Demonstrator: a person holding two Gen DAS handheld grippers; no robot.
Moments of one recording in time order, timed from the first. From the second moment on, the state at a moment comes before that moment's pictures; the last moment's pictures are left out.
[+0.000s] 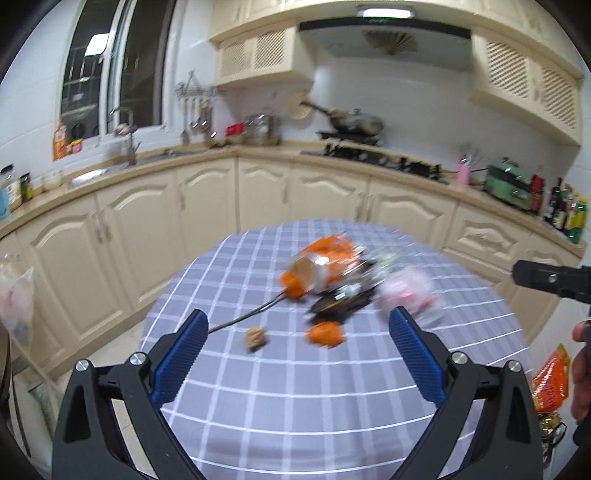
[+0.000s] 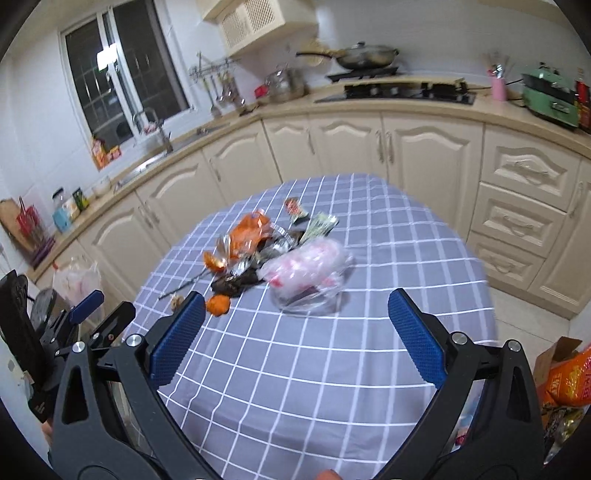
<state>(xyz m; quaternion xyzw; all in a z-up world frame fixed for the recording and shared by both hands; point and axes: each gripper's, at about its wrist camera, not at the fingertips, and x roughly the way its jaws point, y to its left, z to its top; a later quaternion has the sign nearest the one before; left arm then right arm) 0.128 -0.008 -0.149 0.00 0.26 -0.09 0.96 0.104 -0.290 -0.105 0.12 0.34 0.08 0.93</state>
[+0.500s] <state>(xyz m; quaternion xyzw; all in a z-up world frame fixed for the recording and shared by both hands) 0.211 0.010 -0.214 0.03 0.38 -0.08 0.92 0.185 -0.260 -0.171 0.11 0.41 0.08 0.90</state>
